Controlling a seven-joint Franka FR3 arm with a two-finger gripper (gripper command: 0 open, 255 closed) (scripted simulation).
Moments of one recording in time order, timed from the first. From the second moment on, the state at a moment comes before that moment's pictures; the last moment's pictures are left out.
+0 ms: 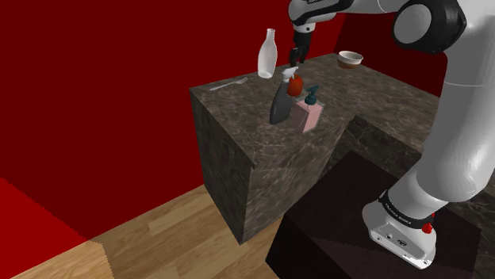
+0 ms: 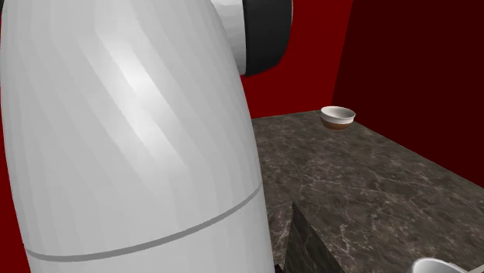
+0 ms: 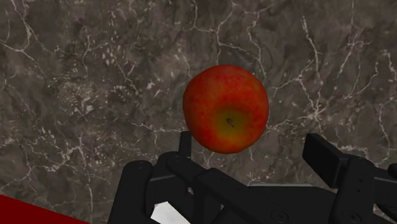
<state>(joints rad) -0.09 0.42 -0.27 -1.50 0.02 1.92 -0.52</state>
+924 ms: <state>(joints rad) -0.10 0.46 -0.27 -1.54 0.03 2.01 -0.53</state>
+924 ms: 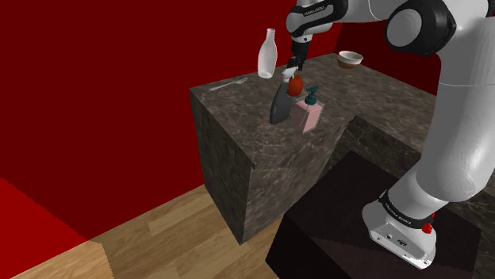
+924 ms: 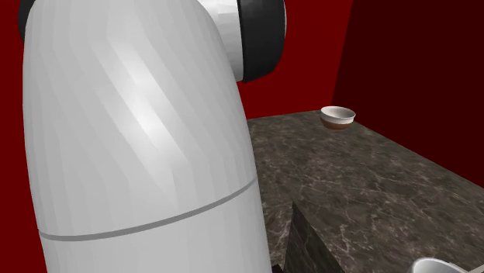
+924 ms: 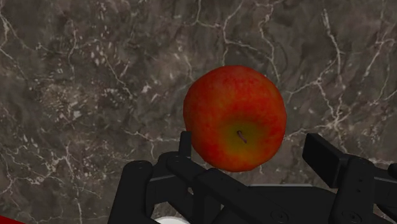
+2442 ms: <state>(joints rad) -0.10 0.43 -0.27 -1.44 0.03 1.87 -0.53</state>
